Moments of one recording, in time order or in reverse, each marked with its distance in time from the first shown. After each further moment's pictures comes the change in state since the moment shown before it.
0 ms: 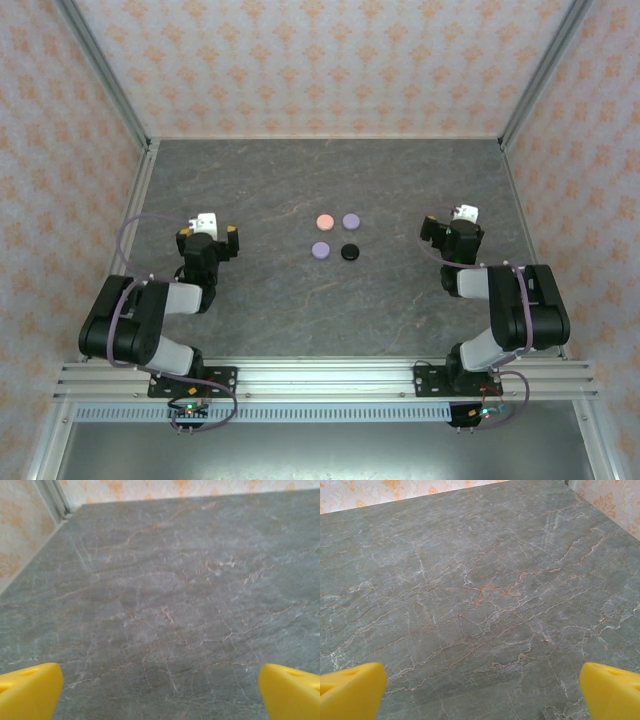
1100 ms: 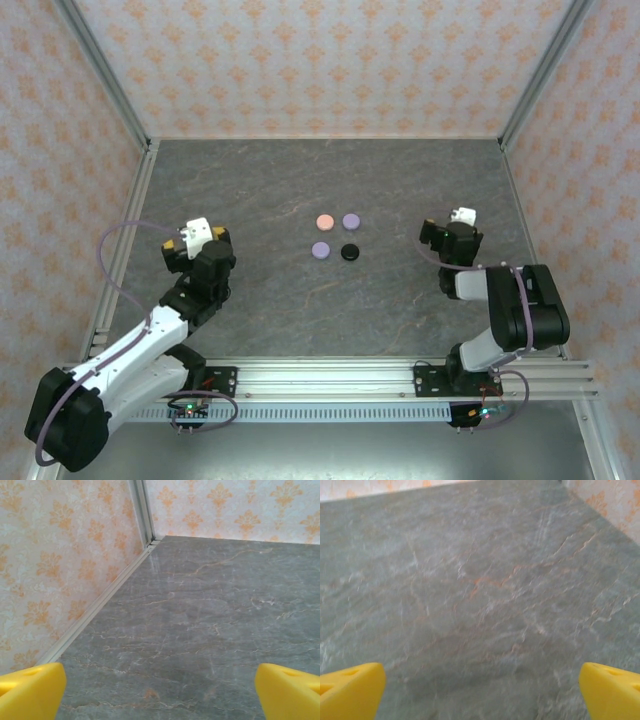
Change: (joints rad) left arm -0.366 -0.597 0.109 -0.784 -0.654 -0.225; right arm 0.013 0.000 -0.007 0.001 0.041 -0.011
